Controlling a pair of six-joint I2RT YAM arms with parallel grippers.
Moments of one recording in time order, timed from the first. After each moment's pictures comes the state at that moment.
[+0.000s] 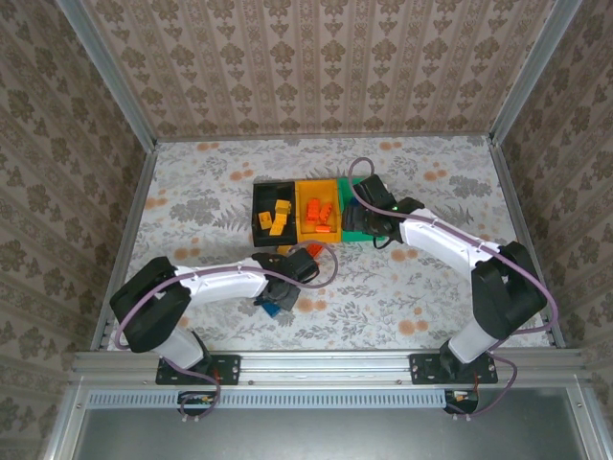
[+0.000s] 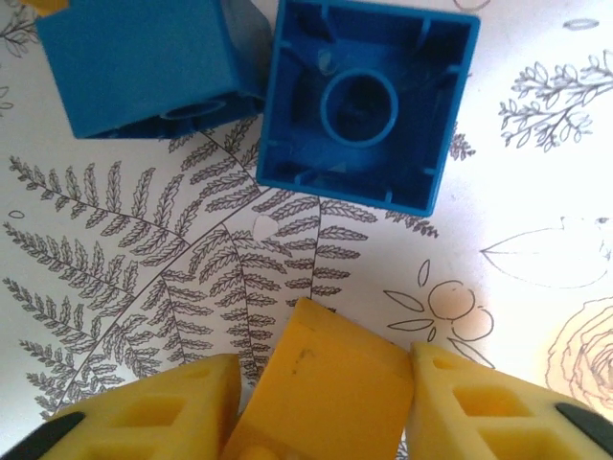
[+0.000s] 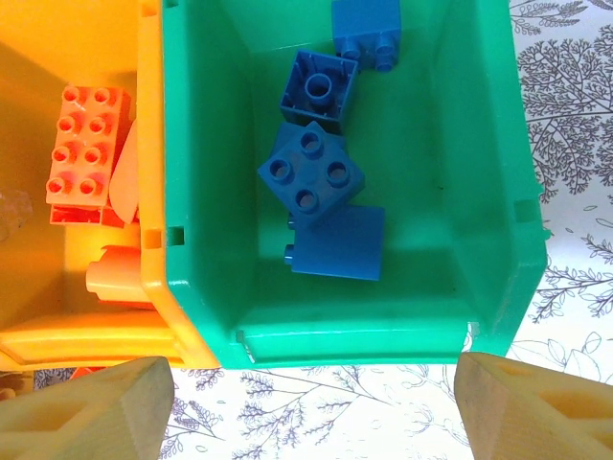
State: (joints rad) left arm -1.02 1.55 0.81 -0.67 -0.24 -0.41; right arm 0.52 1.59 1.14 -0.54 0.20 0.58
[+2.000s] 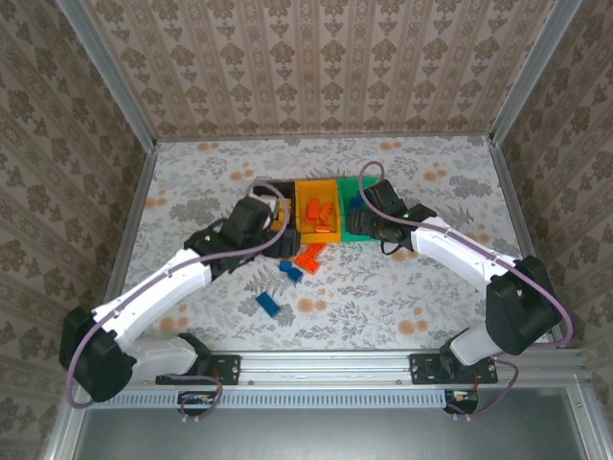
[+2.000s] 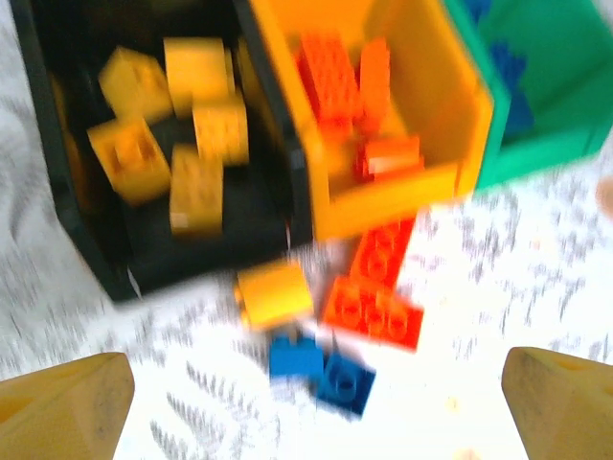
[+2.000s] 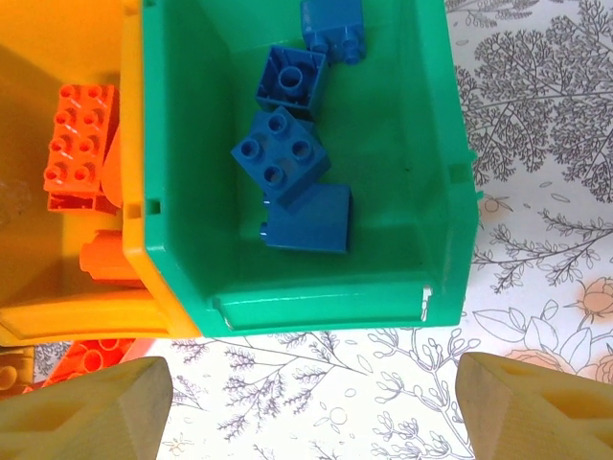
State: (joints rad) left arm -0.74 1.16 0.90 -0.60 -0.08 -0.43; right arm 0.51 1.49 1.05 -0.53 0.19 0.58
